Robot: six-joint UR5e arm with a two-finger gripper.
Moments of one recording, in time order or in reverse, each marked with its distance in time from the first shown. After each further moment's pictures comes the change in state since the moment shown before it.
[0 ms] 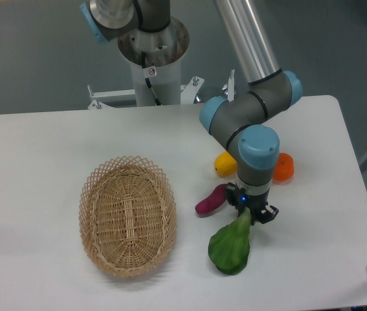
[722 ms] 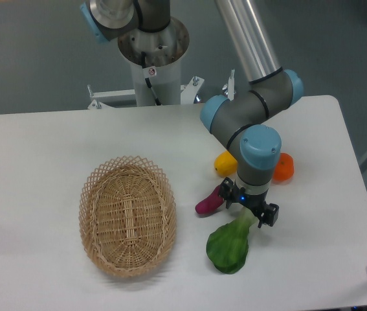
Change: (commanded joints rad) arm -0.002 -0.012 -0.020 -0.002 0.000 -0.014
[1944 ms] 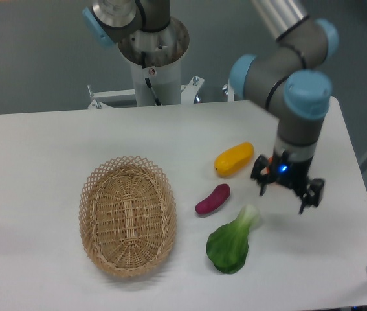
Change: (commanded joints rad) arm 0.043 0.055 0.081 -0.077 -0.089 0.005
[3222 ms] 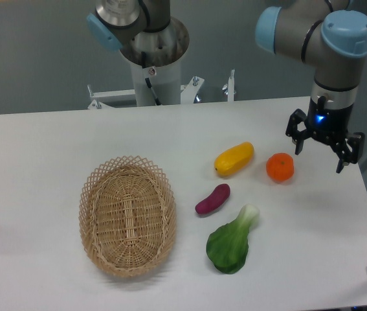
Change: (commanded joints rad) arm 0.202 0.195 0.052 -0.167 -0.043 0.292
